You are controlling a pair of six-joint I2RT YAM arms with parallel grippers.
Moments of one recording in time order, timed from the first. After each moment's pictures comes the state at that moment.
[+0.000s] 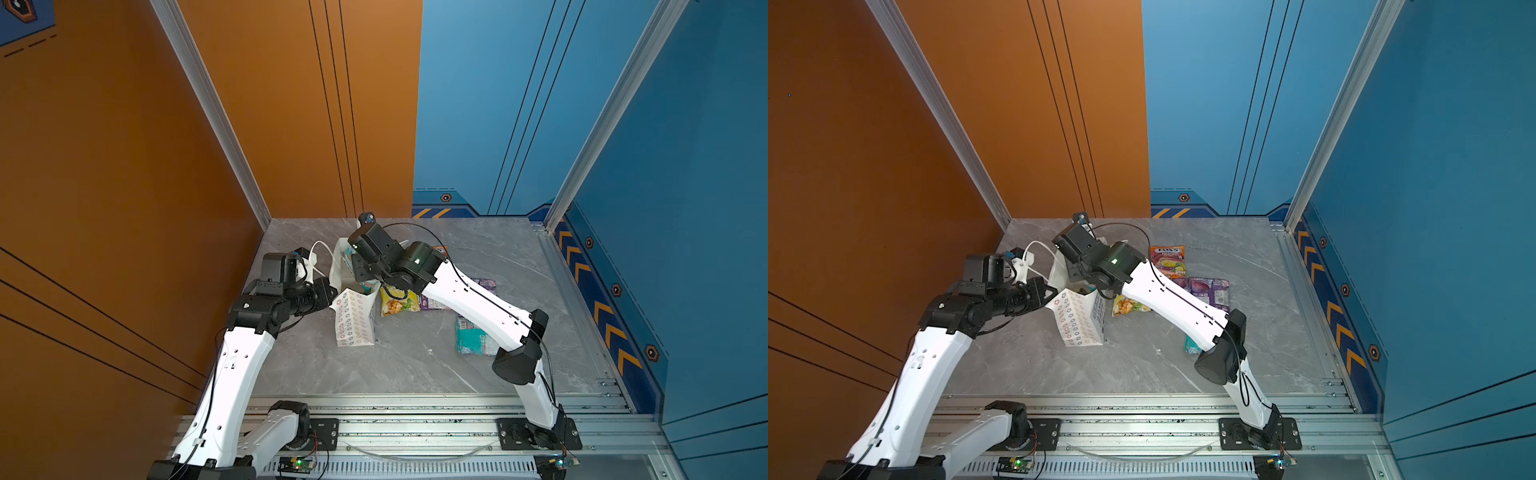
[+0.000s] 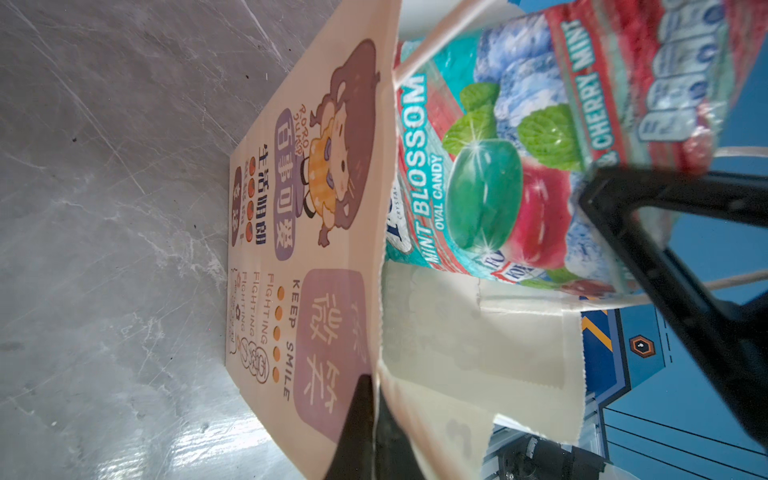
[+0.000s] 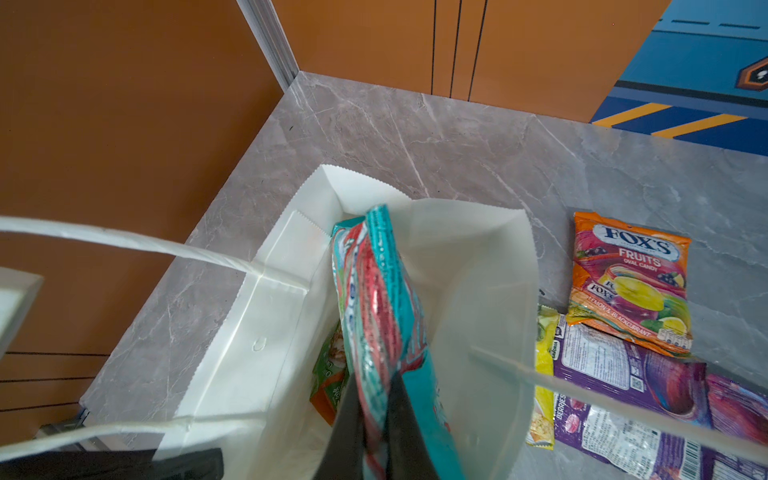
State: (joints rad) left arm -0.11 1.02 1.14 -0.92 0.38 -0.45; right arm 1.02 2.11 2.40 -1.01 0.35 0.53
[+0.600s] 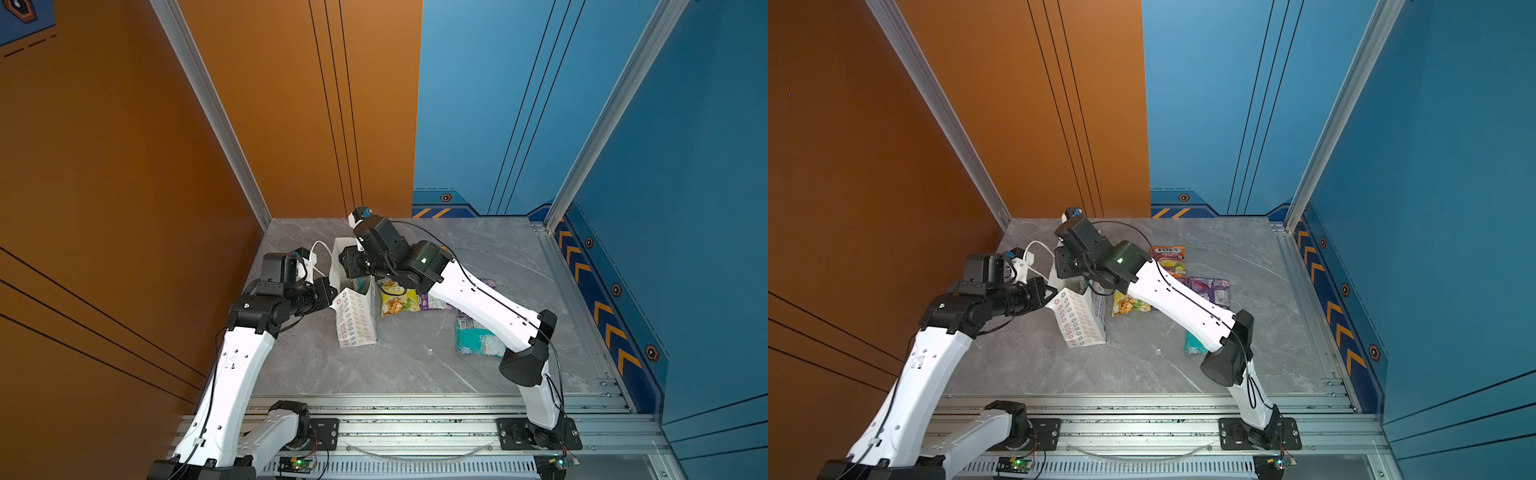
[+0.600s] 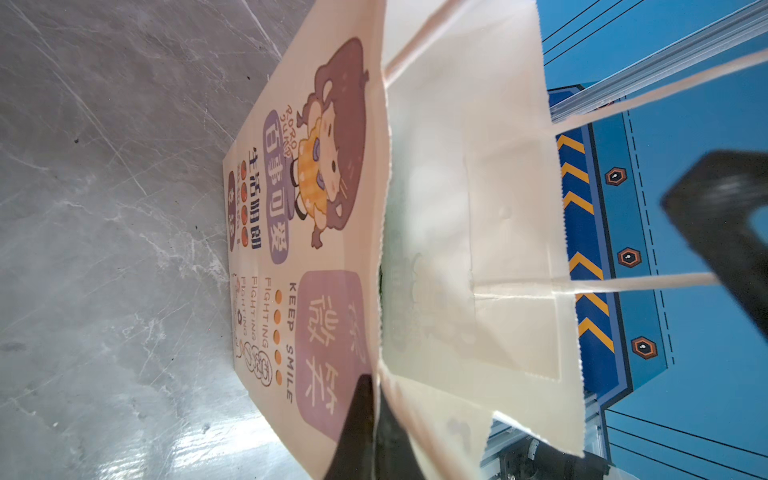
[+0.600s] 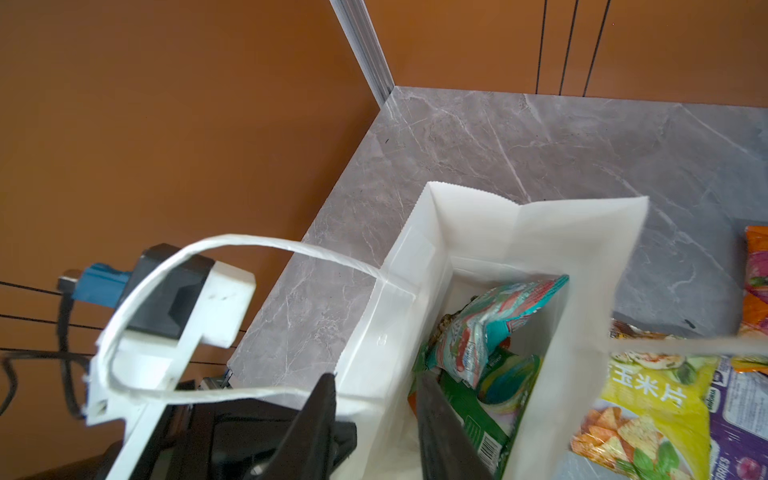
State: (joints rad) left arm -0.11 1.02 1.13 -0.92 0.38 -0.45; right arm 1.01 2.03 2.31 -0.83 0.13 0.58
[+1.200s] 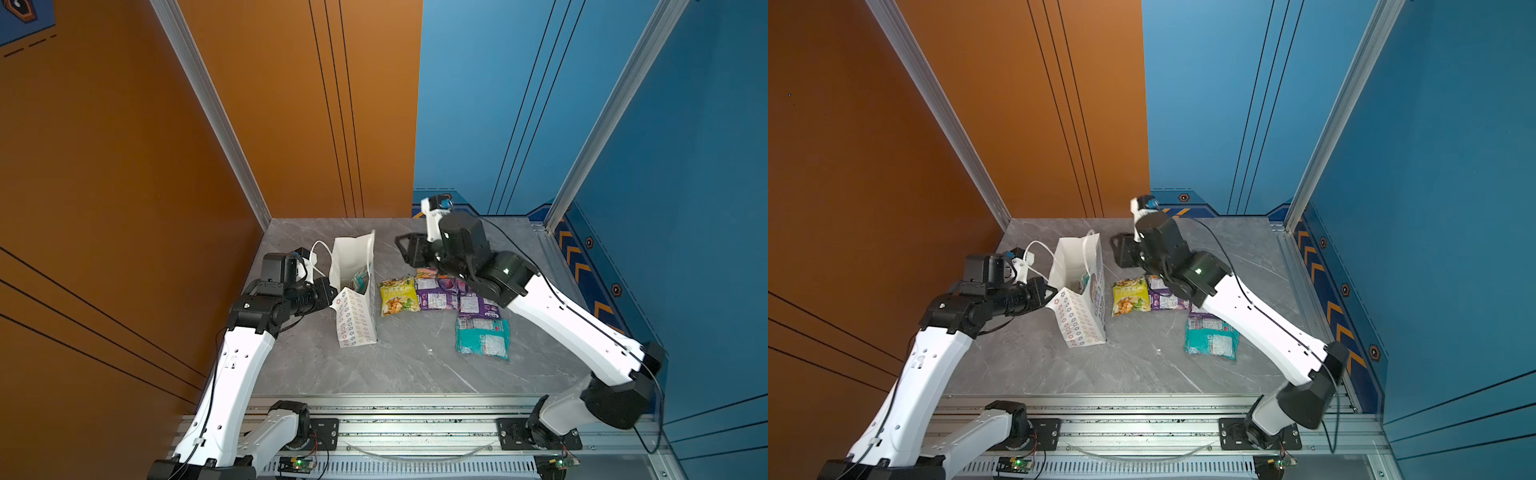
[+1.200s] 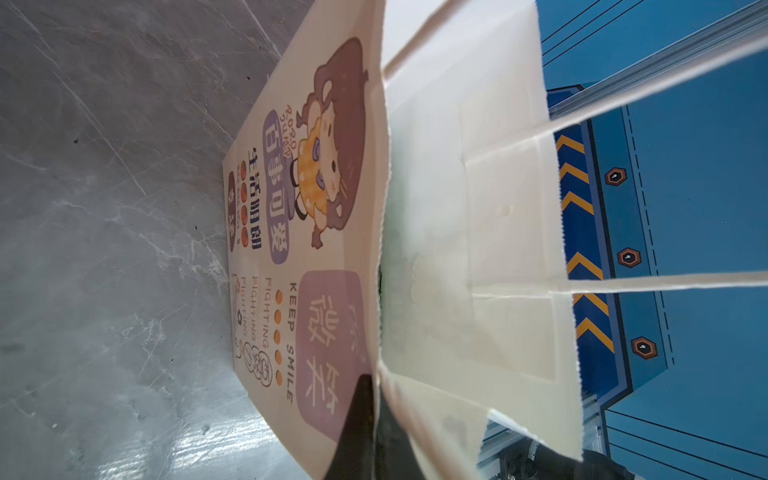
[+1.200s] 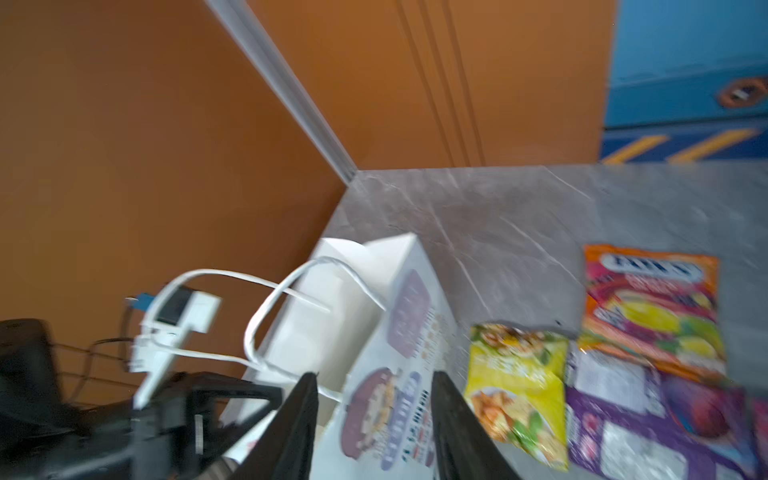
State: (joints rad) left arm -0.10 1.02 1.13 -0.91 0.38 -0.45; right arm 0.75 1.38 1.46 -0.58 0.07 0.61
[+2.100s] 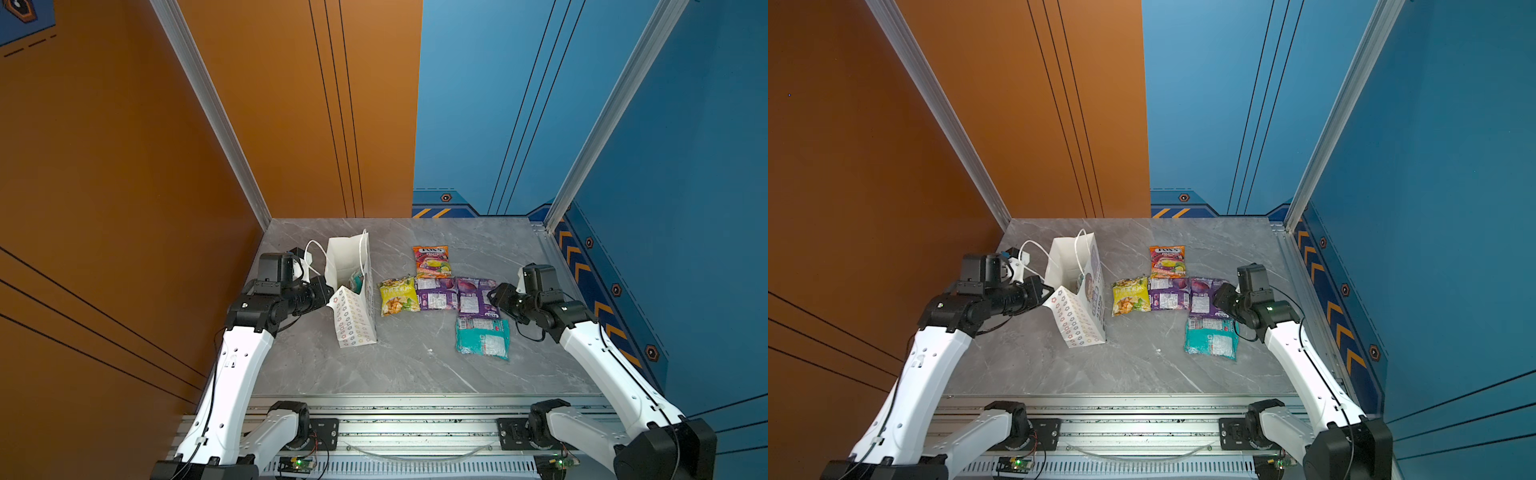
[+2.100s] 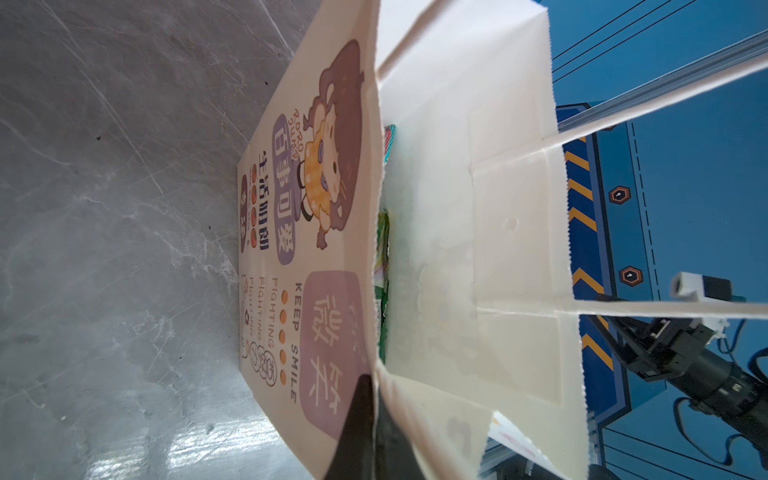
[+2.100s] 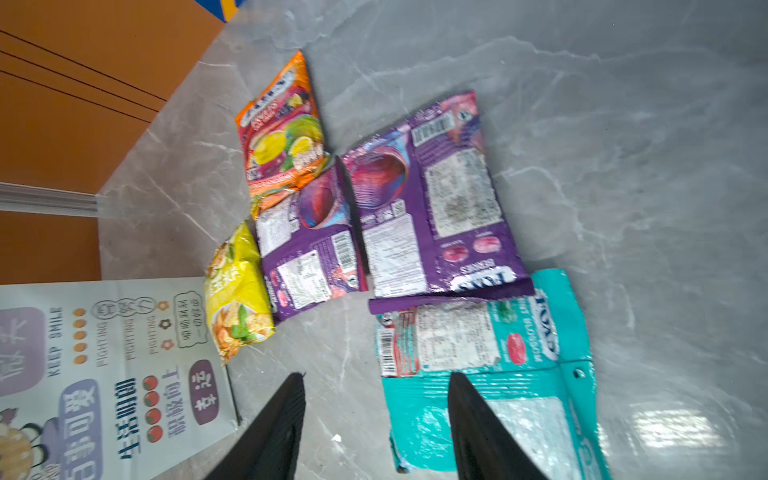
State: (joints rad) left arm -0.06 1.02 1.13 -0.91 0.38 -0.46; right arm 0.14 1.08 0.83 -0.63 -0.15 0.70
